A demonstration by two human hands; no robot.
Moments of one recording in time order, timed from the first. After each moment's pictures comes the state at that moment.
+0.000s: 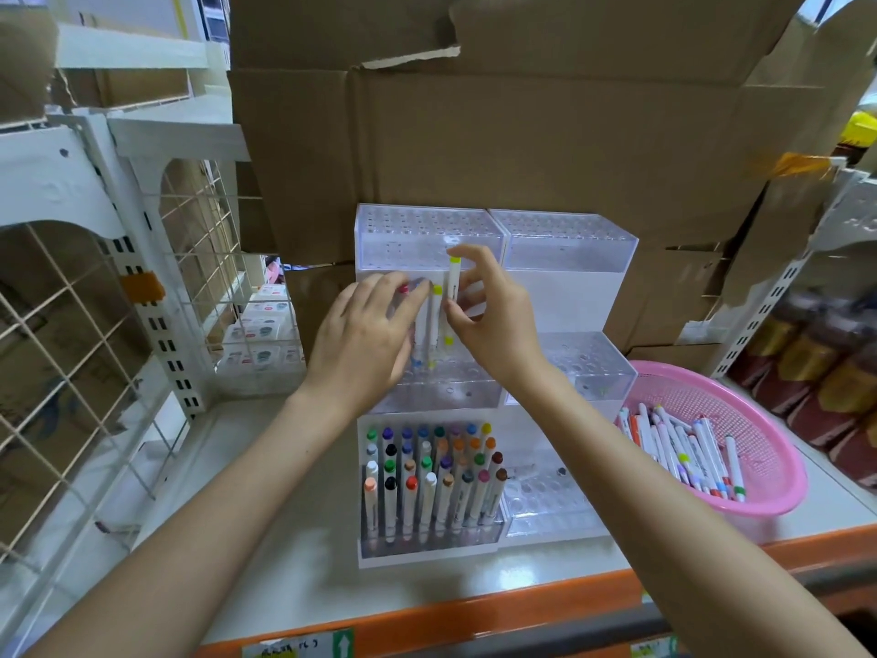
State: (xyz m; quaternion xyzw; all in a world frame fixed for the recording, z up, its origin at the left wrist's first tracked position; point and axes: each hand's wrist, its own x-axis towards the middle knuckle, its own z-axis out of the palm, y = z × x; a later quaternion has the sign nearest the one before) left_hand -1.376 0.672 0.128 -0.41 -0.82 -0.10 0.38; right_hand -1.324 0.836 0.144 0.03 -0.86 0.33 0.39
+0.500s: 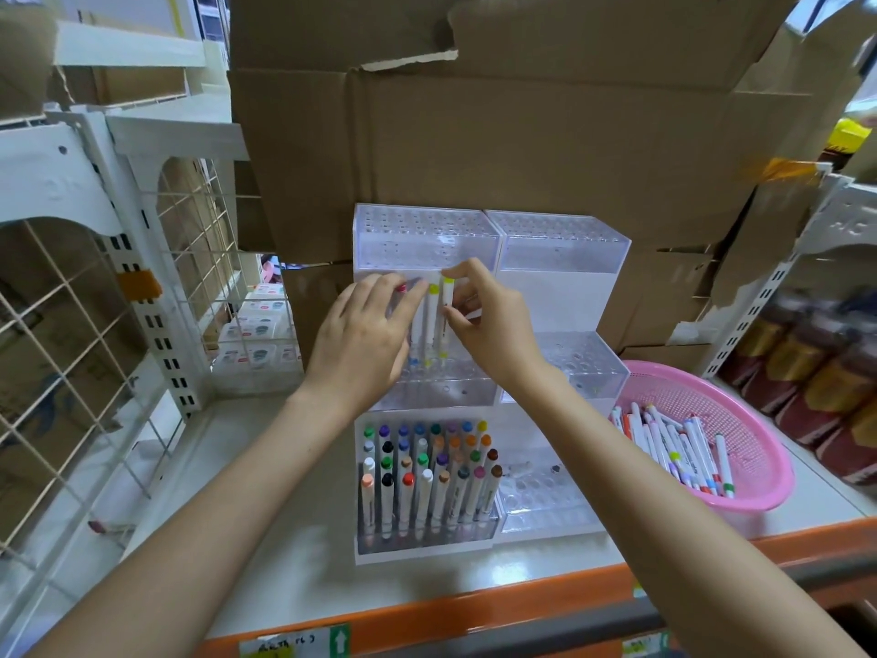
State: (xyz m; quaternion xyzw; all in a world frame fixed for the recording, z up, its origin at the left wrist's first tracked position) left_hand -1.374 0.673 0.126 -0.40 -0.83 -0.10 0.38; right_hand -1.321 0.840 0.140 0.03 -0.89 0.30 0.36
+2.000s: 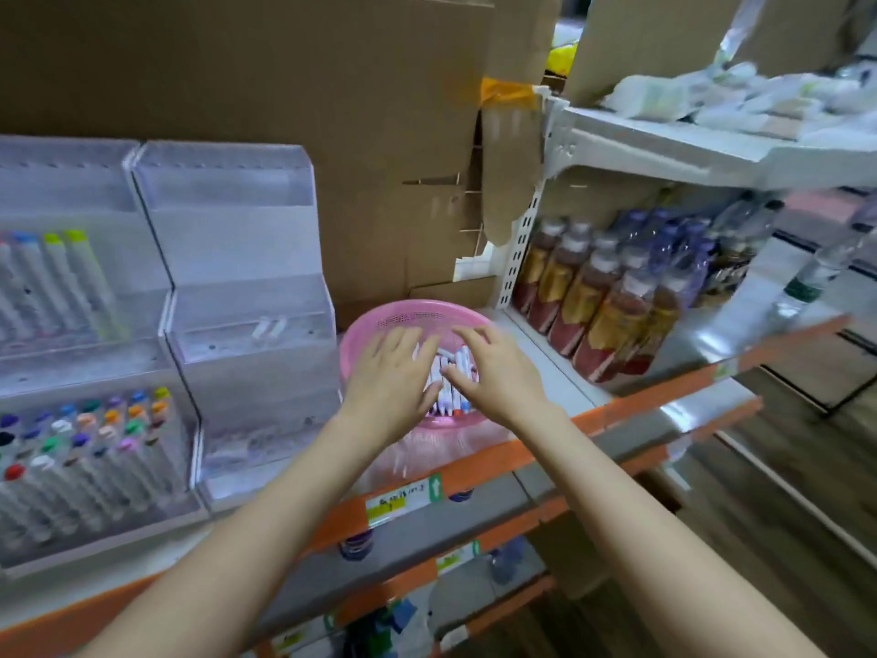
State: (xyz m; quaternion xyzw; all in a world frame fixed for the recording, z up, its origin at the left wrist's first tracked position) left_hand -1.191 0.946 0.061 -0.52 -0.83 -0.10 0.17; right_hand -1.099 1.086 0.062 -0.22 -0.96 0.09 0.15
